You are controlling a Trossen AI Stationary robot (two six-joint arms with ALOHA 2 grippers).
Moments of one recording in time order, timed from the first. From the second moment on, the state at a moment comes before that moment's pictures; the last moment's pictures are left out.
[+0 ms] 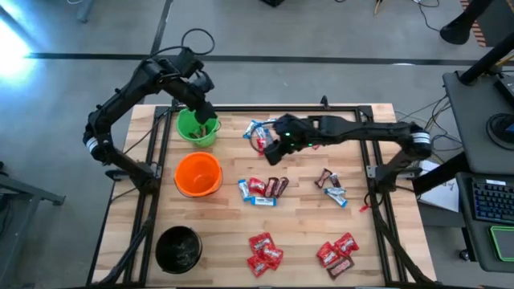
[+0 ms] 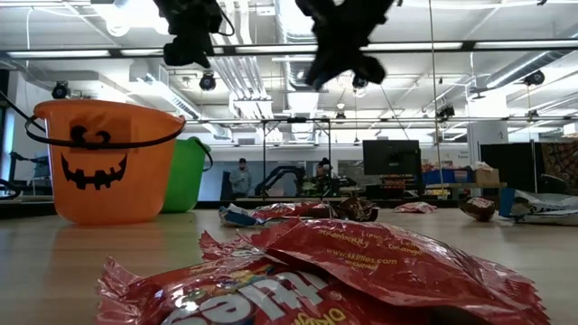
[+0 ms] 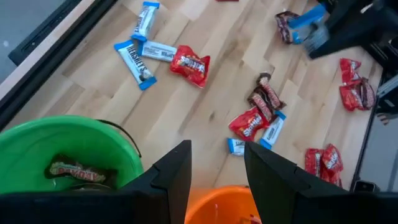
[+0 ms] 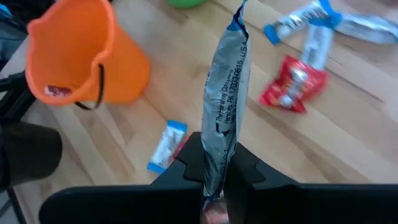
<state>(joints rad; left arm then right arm) 0.73 1.49 1.74 -1.34 0.40 0.01 -0.15 1.65 1.50 -0.70 0.03 0.70</state>
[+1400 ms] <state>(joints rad) 0.73 1.31 1.74 -1.40 0.30 0.04 -0.05 2.12 1.99 -0.43 -0.13 0.67</state>
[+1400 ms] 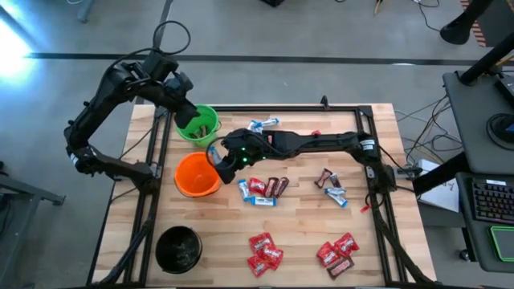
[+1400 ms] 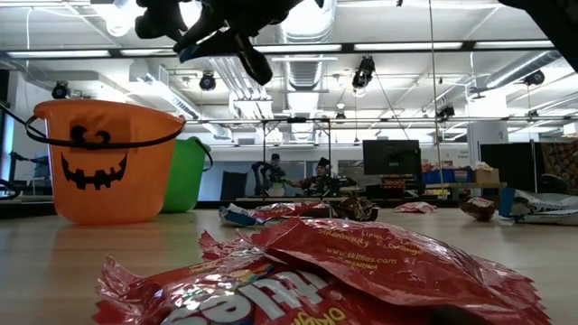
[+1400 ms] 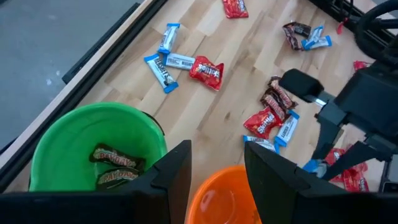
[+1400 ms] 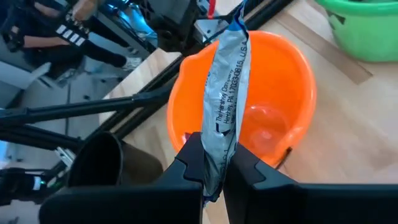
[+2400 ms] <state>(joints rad) 0.73 1.28 1.74 -1.41 0.30 0.00 -0.09 2.25 2.06 -0.28 -0.15 0.68</state>
